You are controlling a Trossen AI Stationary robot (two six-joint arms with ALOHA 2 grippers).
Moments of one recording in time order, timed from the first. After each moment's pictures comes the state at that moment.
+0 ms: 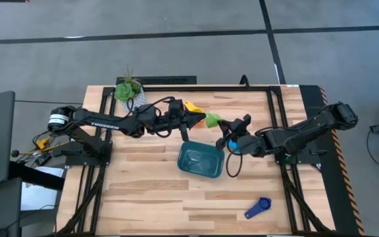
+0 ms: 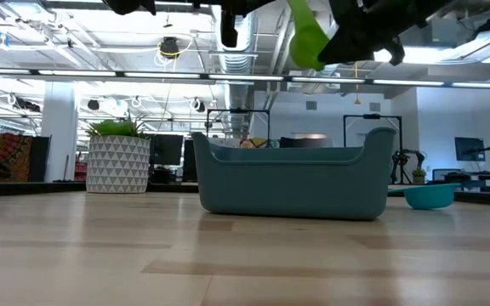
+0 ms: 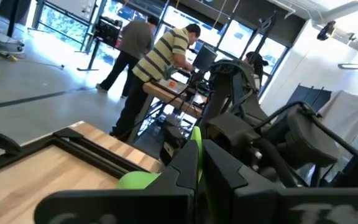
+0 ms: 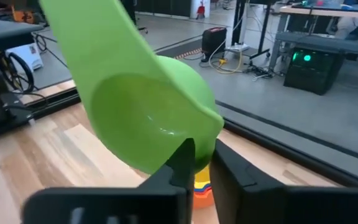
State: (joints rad) left arm 0.05 1.52 1.00 0.77 -0.16 -0.42; right arm 0.27 1.24 0.74 0.08 1.05 0.44
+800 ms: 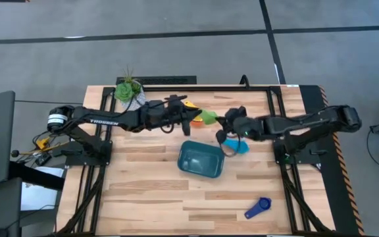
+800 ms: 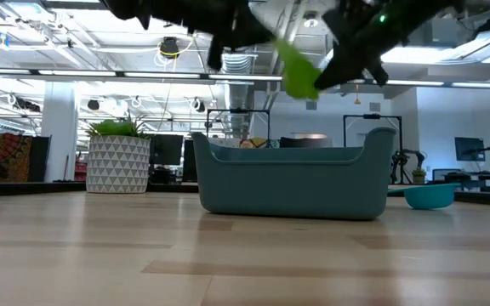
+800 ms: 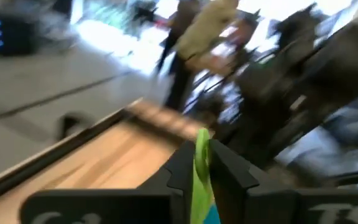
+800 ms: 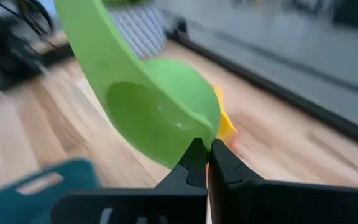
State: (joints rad) left arm 0.14 1.51 1.00 0.44 -0.23 -0.33; right arm 0.06 1.20 0.78 -0.10 0.62 0.45
